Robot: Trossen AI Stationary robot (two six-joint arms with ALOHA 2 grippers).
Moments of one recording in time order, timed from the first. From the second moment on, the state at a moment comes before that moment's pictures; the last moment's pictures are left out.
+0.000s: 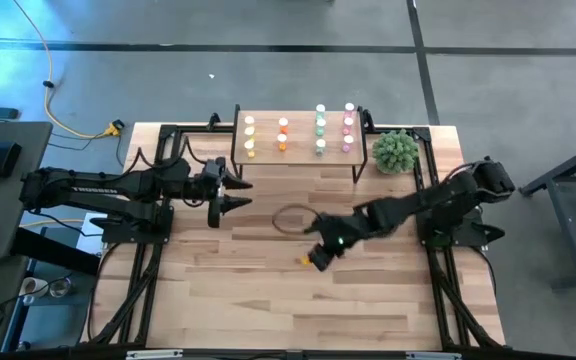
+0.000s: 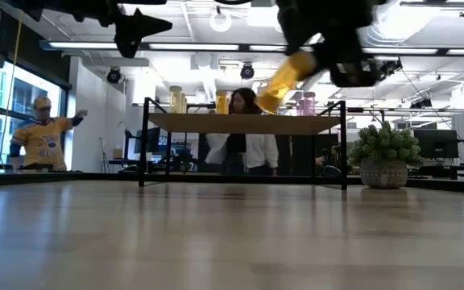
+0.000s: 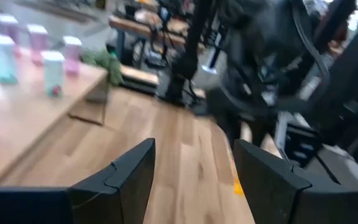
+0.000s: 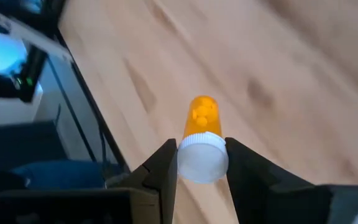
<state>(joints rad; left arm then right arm) 0.19 0.85 0.57 0.11 0.06 -0.26 0.26 1.57 1.10 -0.38 -0.13 1.09</state>
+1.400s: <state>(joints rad) 0.19 1.35 0.73 0.36 0.20 -0.26 -0.07 1.57 1.33 -0.40 -0.28 0.91</state>
